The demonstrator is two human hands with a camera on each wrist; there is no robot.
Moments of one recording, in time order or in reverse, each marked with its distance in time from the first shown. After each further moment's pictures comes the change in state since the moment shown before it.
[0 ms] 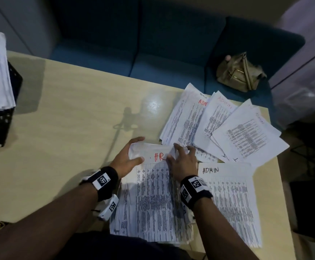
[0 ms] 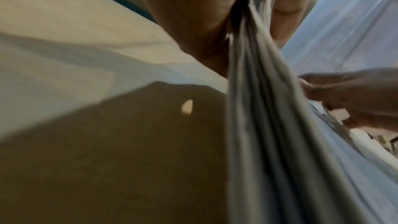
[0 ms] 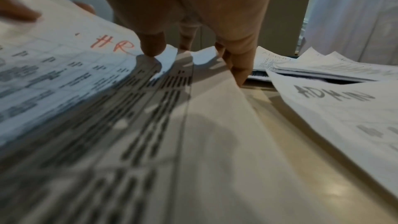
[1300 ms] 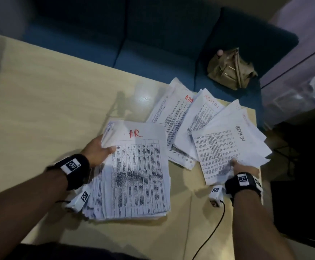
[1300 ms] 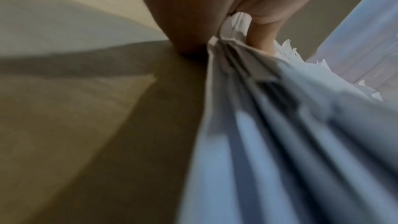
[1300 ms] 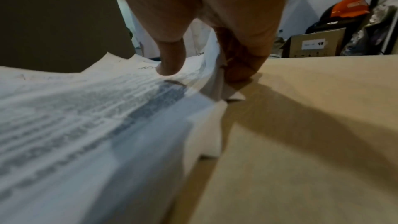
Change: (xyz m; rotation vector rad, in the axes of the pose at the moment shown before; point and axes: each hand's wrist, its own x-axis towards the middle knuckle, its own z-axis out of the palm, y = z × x) left_hand 0.052 -0.007 0.001 0.264 0.110 -0.283; right_hand 0.078 0.190 -0.150 0.254 0.387 0.922
